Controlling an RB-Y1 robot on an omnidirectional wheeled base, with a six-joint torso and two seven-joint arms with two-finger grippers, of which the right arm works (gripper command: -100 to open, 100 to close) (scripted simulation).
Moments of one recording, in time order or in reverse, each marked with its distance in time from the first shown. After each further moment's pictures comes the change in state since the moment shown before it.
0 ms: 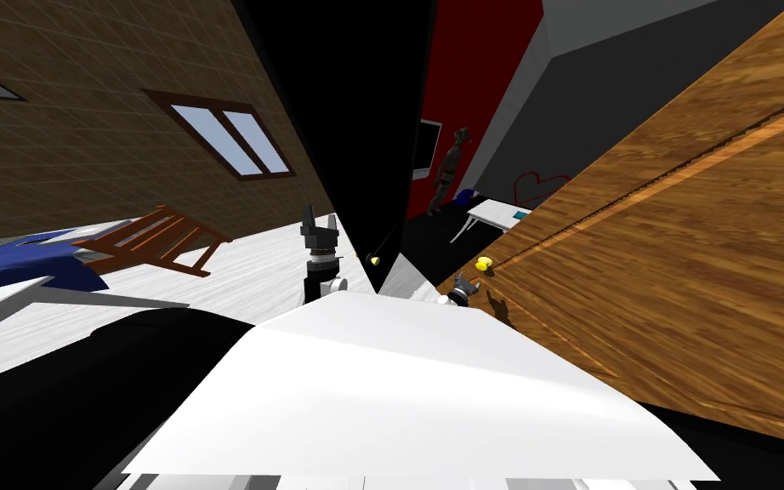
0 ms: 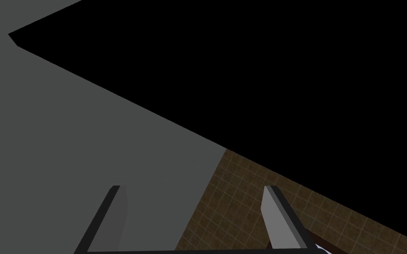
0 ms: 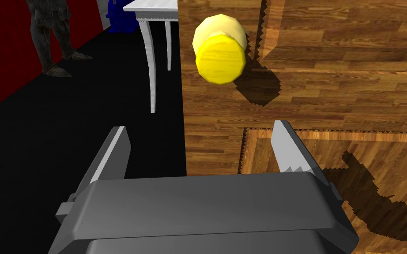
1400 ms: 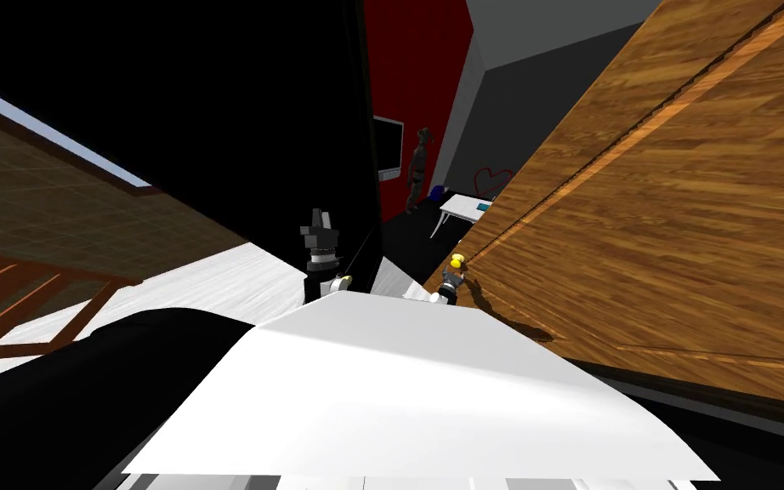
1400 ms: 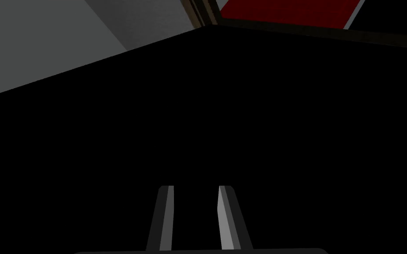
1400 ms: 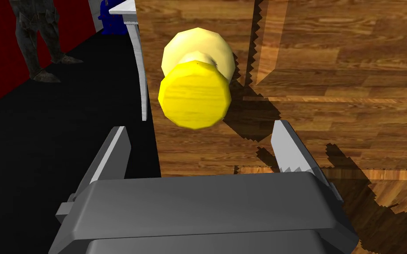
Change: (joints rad) arm -0.071 -0.042 0.233 0.127 -0.037 -0.063 -0.035
